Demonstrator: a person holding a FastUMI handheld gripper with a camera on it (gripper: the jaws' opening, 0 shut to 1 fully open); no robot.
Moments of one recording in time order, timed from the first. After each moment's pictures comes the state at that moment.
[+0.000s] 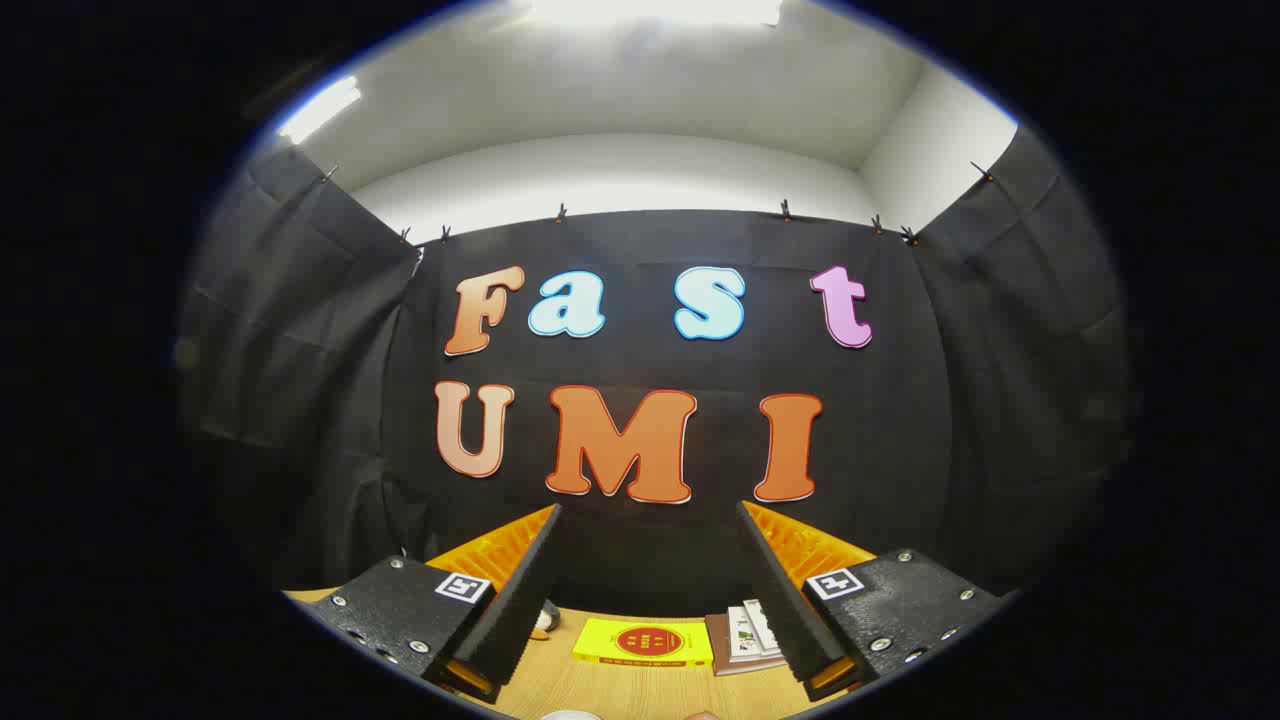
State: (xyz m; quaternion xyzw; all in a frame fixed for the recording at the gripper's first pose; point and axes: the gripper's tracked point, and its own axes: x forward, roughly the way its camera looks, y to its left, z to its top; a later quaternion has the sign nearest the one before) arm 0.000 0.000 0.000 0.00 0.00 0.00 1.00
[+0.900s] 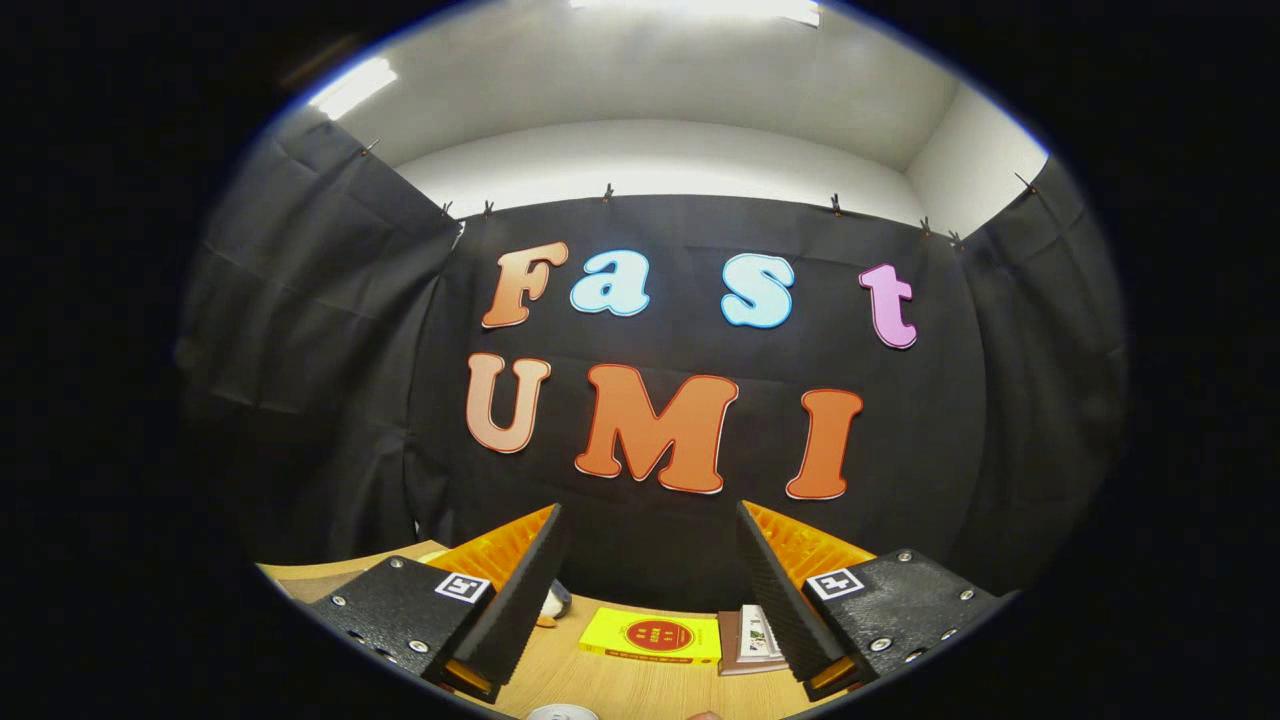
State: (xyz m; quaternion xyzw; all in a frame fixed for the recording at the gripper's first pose) arm 0.011 0.036 -0.021 -0.03 0.02 0.05 1.00
